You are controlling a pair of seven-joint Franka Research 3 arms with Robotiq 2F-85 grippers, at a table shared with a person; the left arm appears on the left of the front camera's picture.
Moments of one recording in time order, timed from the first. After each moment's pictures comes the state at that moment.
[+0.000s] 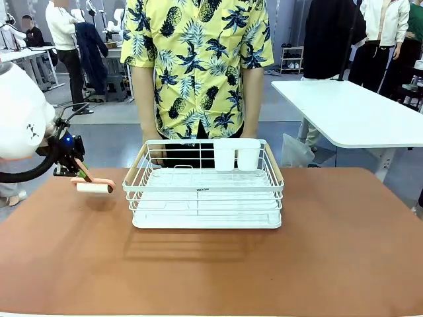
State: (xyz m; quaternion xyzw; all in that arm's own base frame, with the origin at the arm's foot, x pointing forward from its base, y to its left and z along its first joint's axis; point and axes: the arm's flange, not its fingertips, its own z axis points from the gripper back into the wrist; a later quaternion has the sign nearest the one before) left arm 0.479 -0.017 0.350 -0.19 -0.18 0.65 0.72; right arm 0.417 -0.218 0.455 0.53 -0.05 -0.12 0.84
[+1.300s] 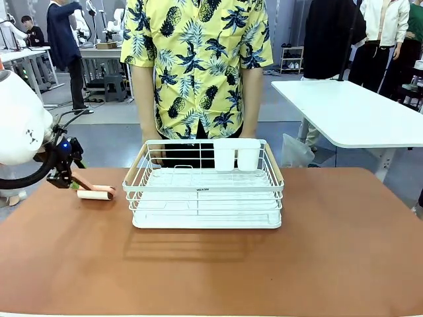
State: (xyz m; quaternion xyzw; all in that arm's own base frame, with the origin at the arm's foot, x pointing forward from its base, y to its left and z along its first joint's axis) left arm 0.473 -0.006 0.338 -0.17 -0.16 0.66 0.72; right arm 0.417 -0.218 0.455 0.53 -0.05 -0.12 0.84
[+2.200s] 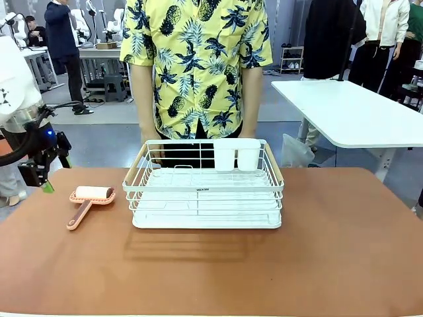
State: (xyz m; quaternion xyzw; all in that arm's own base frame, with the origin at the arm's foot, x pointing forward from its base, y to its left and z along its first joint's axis) left arm 0.435 -0.010 0.391 -0.08 -0.09 0.67 0.74; right arm 0.417 -0.218 0.456 0.53 -0.05 -0.12 0.84
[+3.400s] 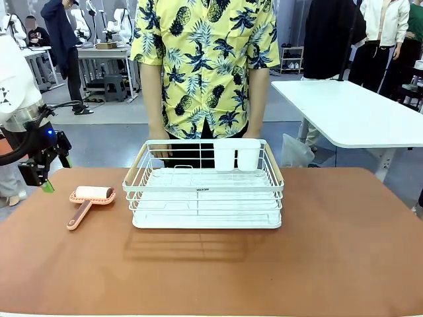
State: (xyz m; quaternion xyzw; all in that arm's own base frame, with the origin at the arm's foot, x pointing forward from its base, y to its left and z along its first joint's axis) left arm 0.435 -0.012 0.391 -0.07 -0.09 0.66 0.74; right arm 0.417 -0.218 0.455 0.53 -0.05 -0.12 0.84
